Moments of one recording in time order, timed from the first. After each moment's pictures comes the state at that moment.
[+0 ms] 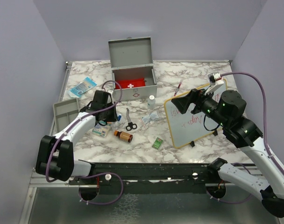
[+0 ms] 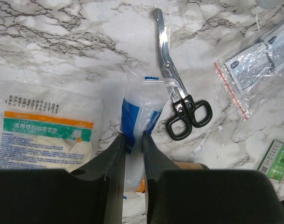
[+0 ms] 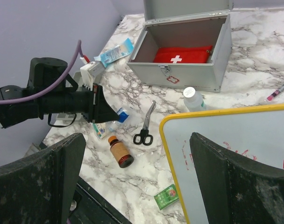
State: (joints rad) left arm -0.28 1.35 0.80 -0.38 0.17 -0.26; right arm 0.60 0.83 1.08 -0.41 -0.04 0.44
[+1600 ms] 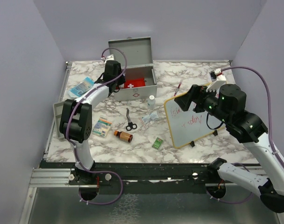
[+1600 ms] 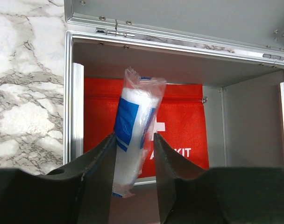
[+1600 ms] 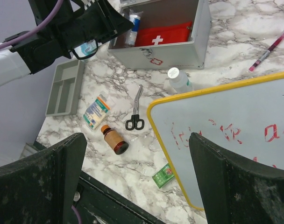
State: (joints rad) left arm -0.28 1.88 1.39 -0.04 -0.13 -0.50; right arm 0.60 0.90 1.24 -0.64 0.04 0.49
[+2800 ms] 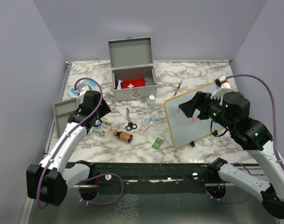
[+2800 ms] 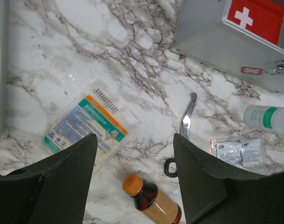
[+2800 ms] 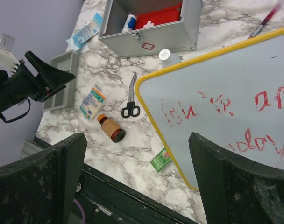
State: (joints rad) left arm -0.27 1.07 0.83 -0.48 -0.26 -0.66; right arm 0.60 0.81 1.19 -0.72 0.06 0.55
